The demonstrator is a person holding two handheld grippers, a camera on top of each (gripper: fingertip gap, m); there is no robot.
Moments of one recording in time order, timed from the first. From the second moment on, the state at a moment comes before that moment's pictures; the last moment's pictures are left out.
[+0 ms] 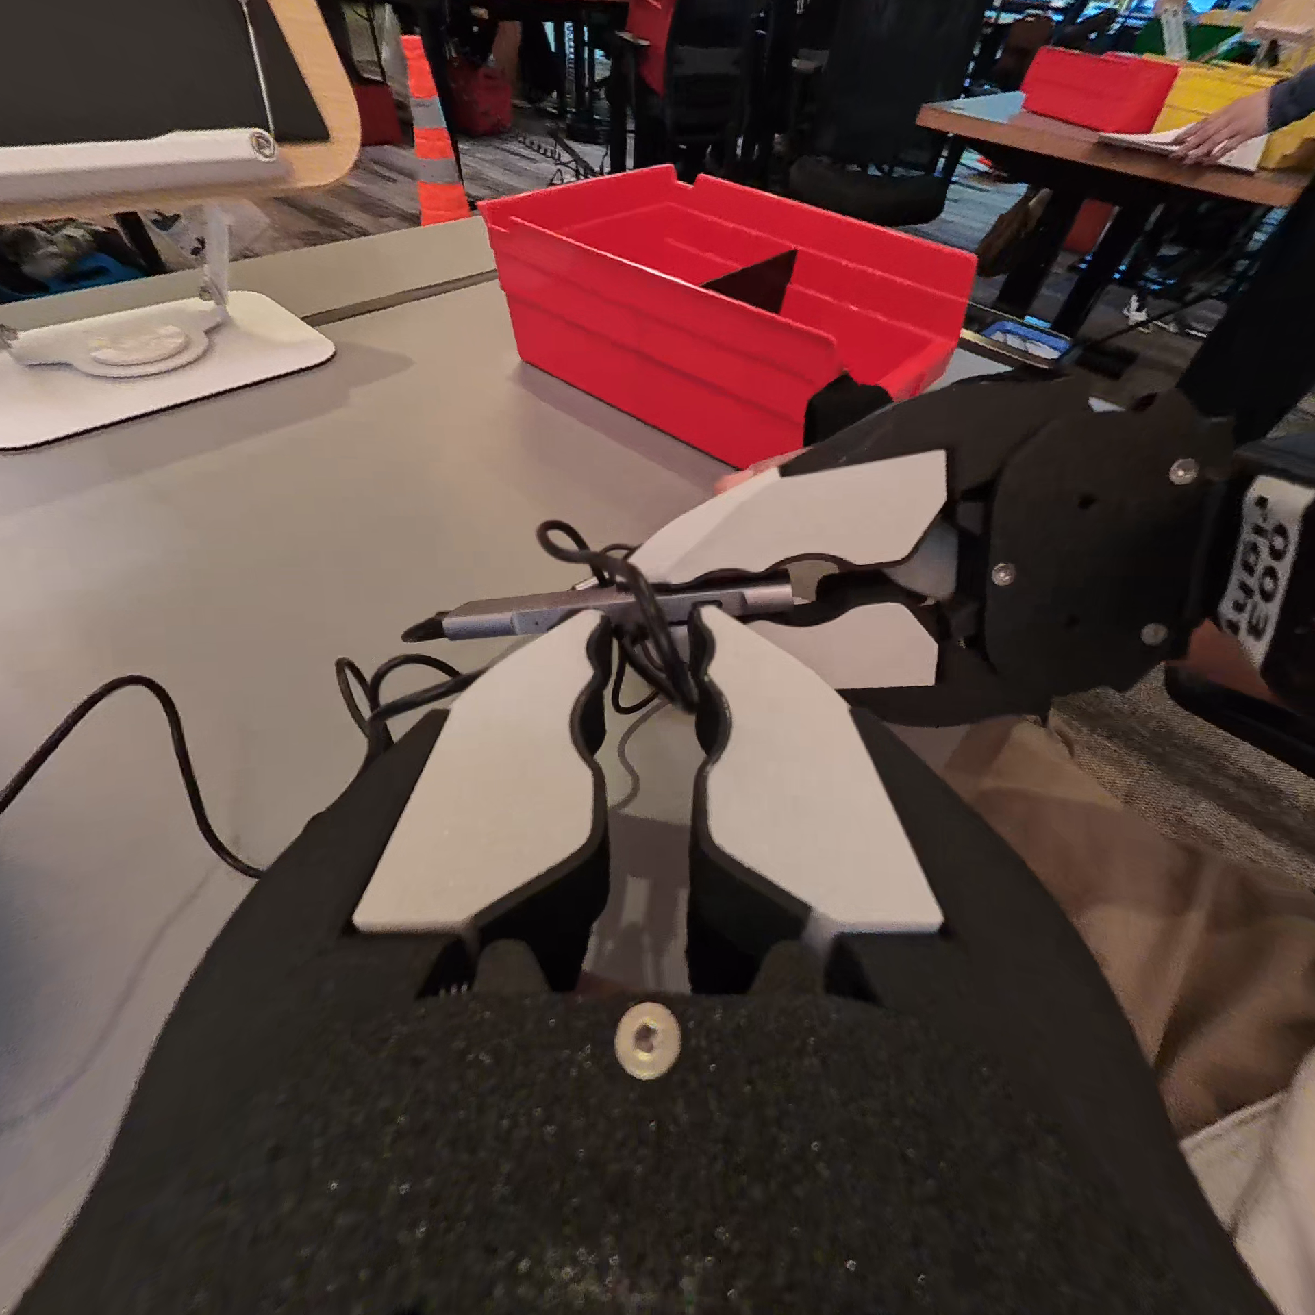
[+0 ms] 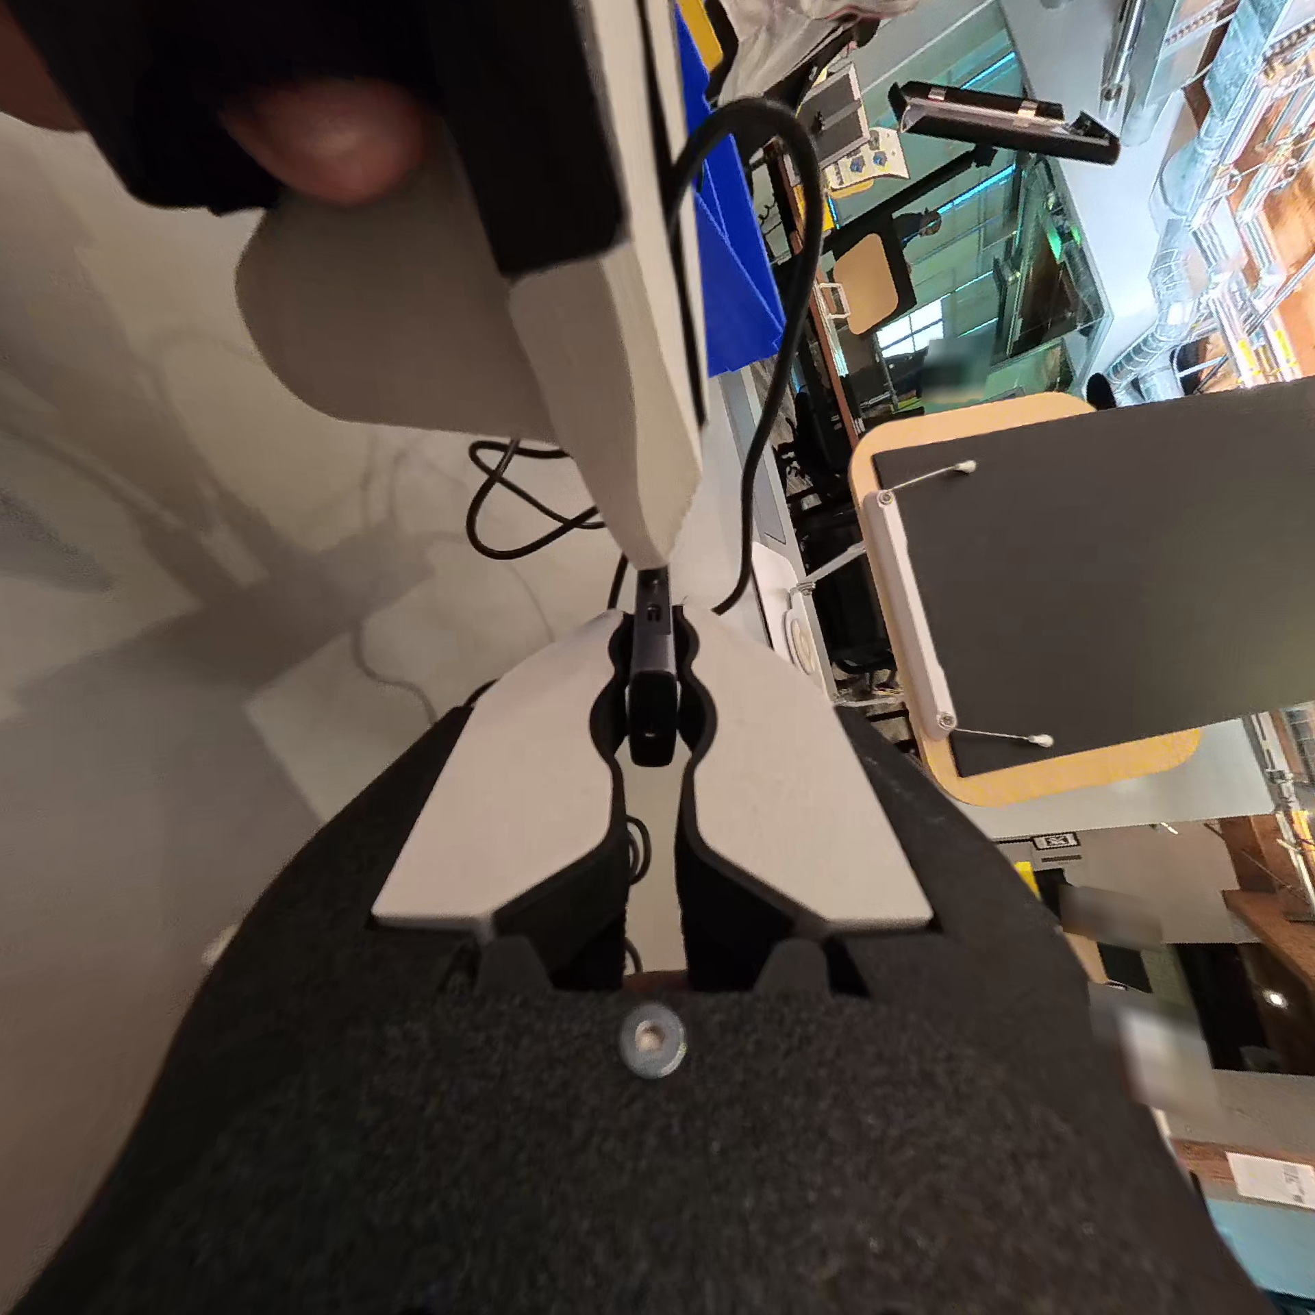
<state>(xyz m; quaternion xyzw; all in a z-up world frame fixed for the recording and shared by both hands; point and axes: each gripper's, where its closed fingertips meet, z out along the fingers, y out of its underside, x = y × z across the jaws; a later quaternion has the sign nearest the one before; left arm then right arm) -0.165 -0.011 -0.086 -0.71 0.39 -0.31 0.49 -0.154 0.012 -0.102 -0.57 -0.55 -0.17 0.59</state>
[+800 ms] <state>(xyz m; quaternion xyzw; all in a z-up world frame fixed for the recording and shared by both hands) -0.171 -0.010 -0.079 -0.70 0.42 -0.26 0.51 -0.153 0.015 -0.096 -0.58 -0.53 -0.20 0.58</state>
